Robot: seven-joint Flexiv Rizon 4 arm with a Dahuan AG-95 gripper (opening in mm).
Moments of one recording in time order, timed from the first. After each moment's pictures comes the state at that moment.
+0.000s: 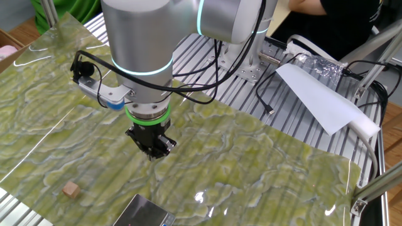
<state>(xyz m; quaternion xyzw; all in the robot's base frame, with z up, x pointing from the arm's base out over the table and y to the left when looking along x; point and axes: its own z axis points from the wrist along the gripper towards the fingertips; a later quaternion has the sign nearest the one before) 0.639 0.007 0.109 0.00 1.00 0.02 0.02</state>
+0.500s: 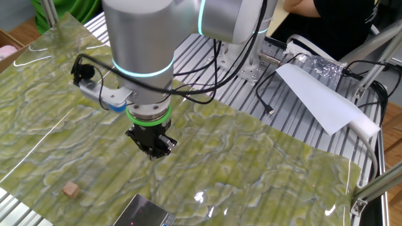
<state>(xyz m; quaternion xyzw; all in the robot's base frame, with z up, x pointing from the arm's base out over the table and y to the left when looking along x) 0.639 0.007 0.110 -0.02 1.00 0.02 0.01</state>
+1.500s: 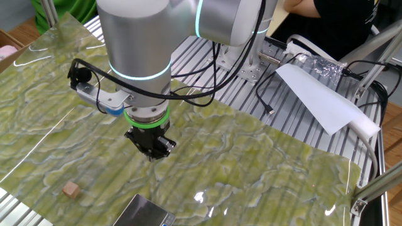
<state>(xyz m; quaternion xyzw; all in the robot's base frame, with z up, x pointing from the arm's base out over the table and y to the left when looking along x) 0.640 0.007 0.109 -0.02 1.00 0.02 0.01</state>
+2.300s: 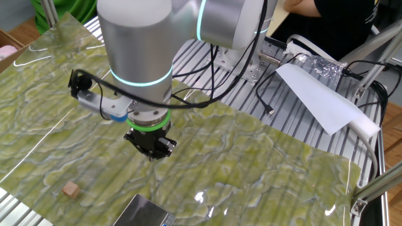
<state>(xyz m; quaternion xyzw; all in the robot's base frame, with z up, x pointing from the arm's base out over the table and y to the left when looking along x) 0.637 0.006 0.110 -0.05 1.00 0.01 0.00</state>
